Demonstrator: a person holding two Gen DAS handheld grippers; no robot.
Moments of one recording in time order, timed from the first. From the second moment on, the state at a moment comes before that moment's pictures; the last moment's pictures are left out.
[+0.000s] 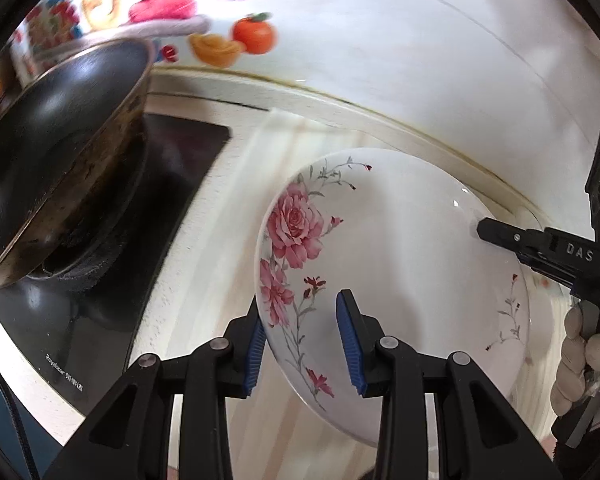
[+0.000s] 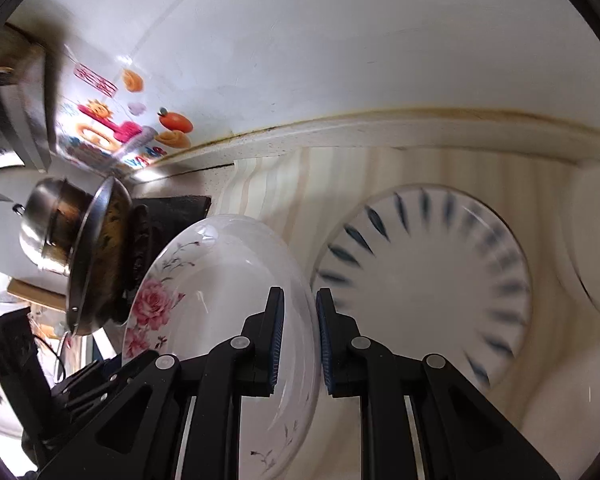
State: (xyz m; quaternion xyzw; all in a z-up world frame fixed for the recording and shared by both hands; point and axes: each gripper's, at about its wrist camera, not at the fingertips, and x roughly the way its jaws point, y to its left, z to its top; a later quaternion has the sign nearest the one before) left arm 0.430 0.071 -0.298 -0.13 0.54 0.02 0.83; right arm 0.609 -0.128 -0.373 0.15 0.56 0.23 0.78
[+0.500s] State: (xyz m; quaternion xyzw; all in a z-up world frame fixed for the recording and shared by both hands) left arm 0.382 -0.038 -0.291 -0.06 0.56 -0.10 0.82; right arm 0.442 -0.278 -0.361 0.22 0.55 0.13 0.79
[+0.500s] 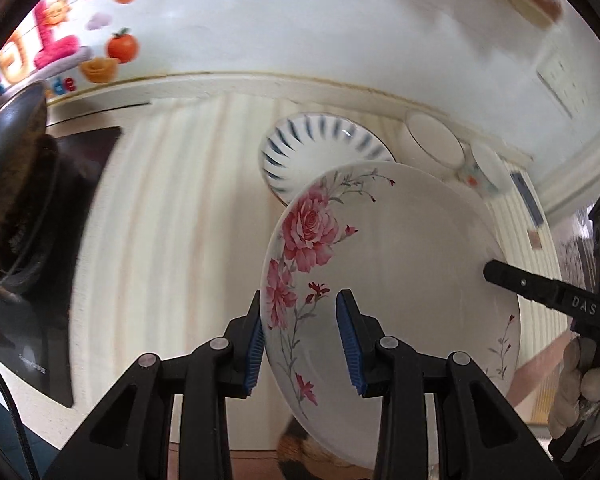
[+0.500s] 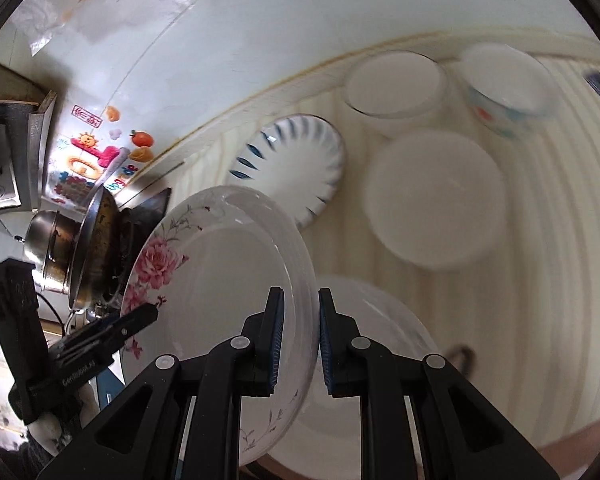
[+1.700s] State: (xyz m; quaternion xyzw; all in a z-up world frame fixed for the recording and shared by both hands) left arm 0.348 -0.096 -0.387 0.03 0.64 -0.11 0.76; right arm 0.406 -0.311 -0.444 0.21 0.62 0.09 0.75
